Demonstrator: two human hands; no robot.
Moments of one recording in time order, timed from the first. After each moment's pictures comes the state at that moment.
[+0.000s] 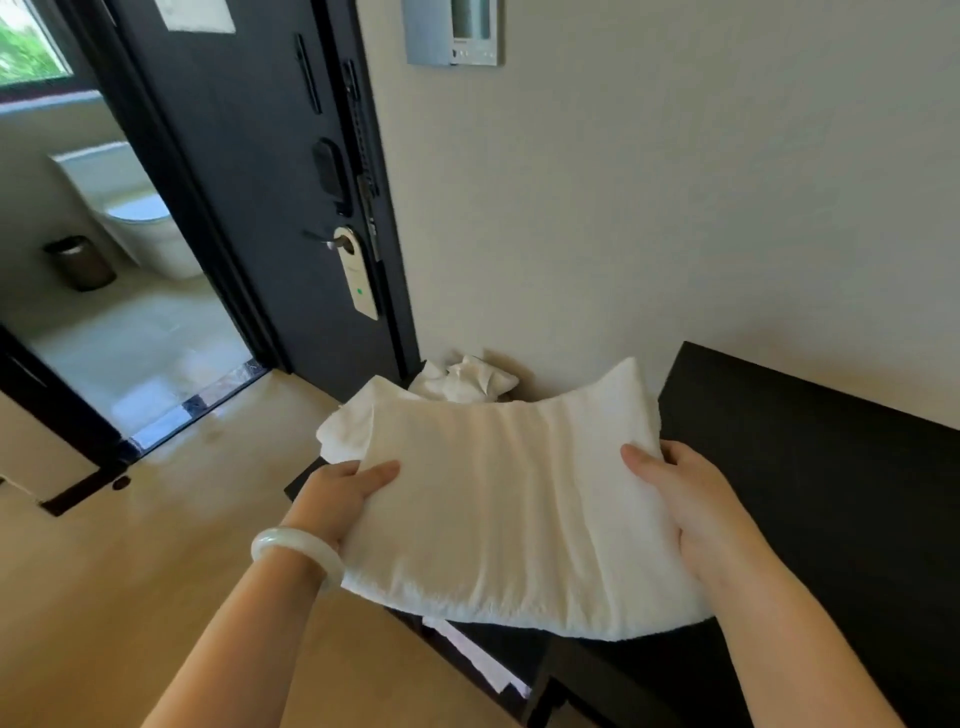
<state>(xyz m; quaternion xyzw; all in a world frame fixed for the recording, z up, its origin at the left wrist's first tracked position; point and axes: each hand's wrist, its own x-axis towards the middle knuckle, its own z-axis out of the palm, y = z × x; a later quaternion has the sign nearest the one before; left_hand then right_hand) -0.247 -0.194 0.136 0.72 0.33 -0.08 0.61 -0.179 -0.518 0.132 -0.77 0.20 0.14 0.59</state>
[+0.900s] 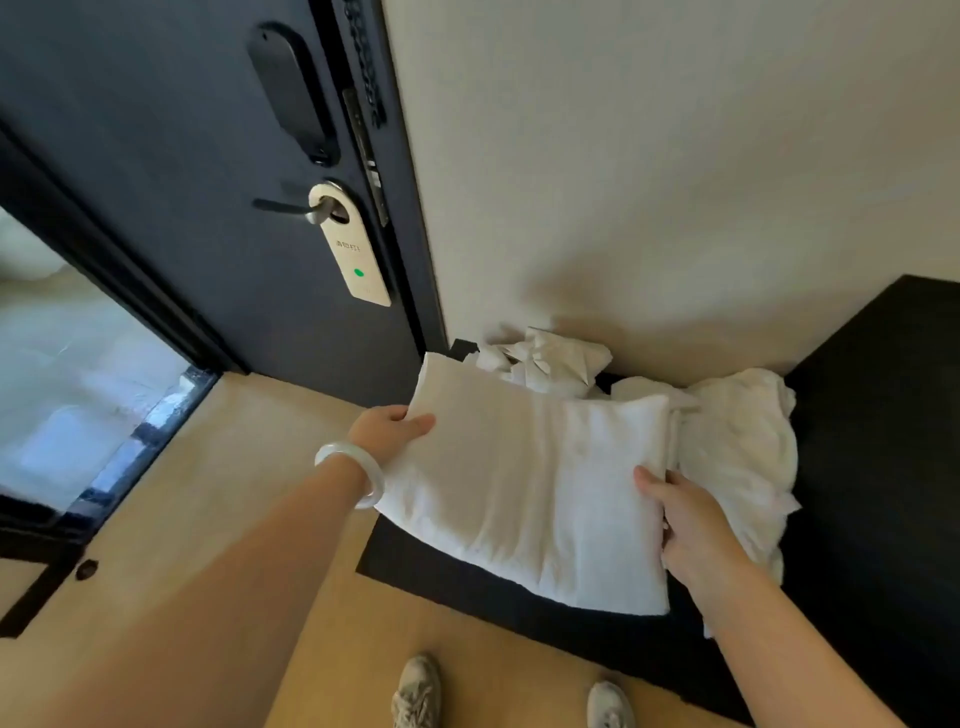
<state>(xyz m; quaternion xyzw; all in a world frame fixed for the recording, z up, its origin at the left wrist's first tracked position) 0.042 0.055 0.020 0.80 0.19 -0.26 0.51 -0.062 -0.258 -0.024 -0.56 0.42 0.10 0.70</state>
